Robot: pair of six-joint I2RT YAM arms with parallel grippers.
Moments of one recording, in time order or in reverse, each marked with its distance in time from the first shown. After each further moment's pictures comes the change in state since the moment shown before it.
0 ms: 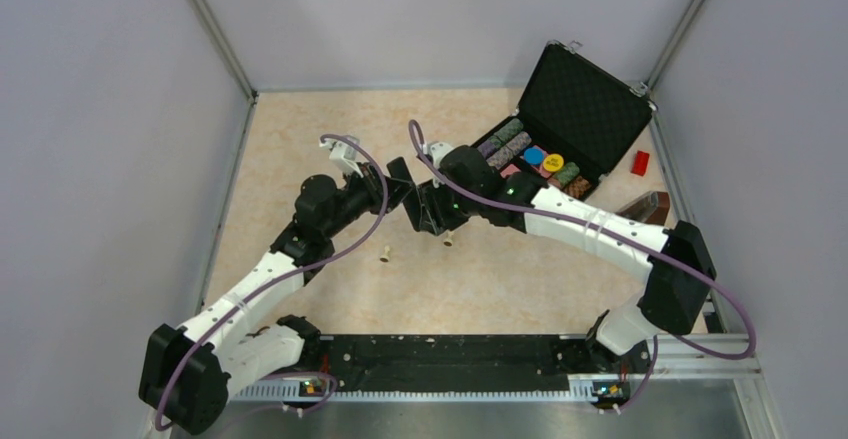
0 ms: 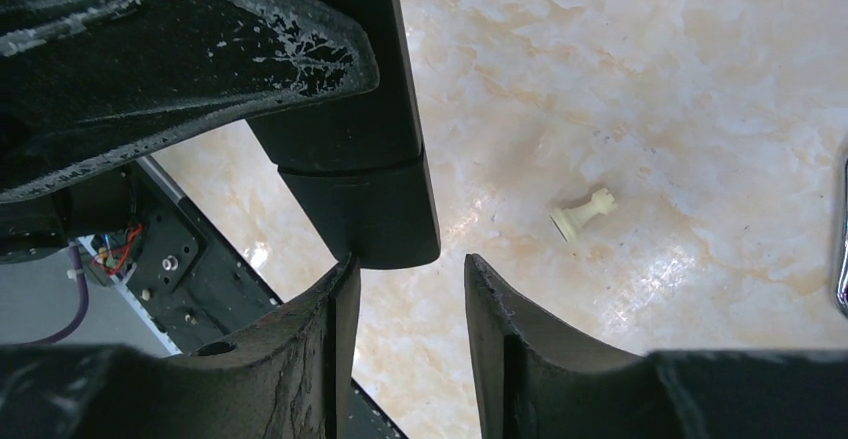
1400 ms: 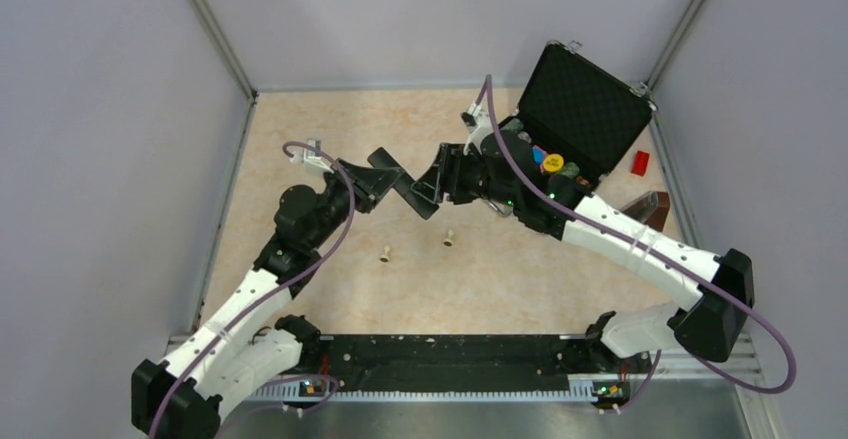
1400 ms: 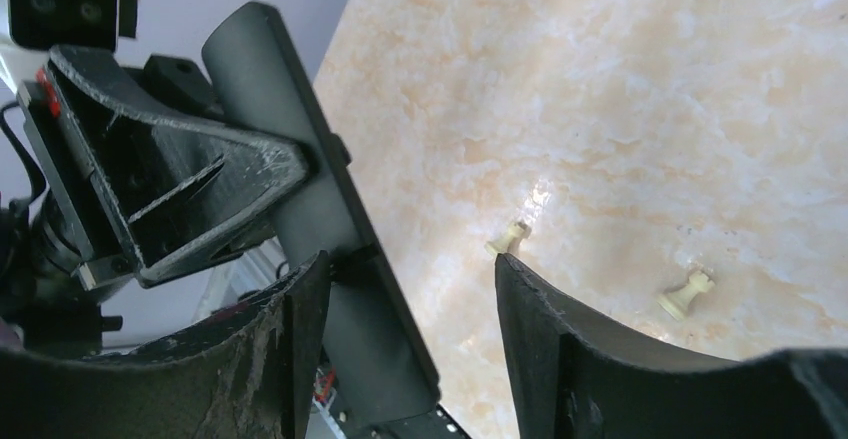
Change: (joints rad) left arm 0.004 -0.144 0.000 -0.018 -0.101 -0.508; right arm -0.041 -0.191 -0.062 0.235 0.044 0.330
